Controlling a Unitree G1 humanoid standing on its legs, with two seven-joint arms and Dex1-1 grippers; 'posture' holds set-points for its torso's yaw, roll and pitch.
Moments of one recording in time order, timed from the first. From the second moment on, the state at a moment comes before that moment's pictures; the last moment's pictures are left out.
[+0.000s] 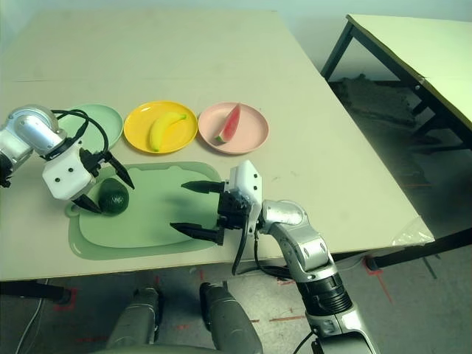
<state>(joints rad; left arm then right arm) -1.29 0.89 -1.26 0.90 -0.54 -1.07 -1.60 -0.28 -0.41 0.17 -0.18 0.43 0.24 1.10</state>
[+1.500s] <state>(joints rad) -1.42 0.87 -0.91 1.30 -0.08 -1.10 -1.54 -0.30 -0.36 0.17 -0.18 0.39 0.26 0.92</state>
